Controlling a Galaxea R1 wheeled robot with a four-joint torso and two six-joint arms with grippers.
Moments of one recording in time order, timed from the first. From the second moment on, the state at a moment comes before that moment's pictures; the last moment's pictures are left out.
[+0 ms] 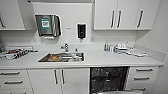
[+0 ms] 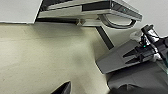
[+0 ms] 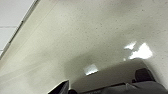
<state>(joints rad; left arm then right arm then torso) 0.98 2.24 -1.39 -0.02 0.18 -0.05 -1.01 2.49 -2.03 0.24 -0.49 0.55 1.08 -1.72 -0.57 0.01</state>
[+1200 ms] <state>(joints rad) 1.26 2.41 -1.86 0.00 0.08 -0.05 -1.32 2.67 -2.26 0.24 -0.08 0.07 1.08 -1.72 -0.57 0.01</state>
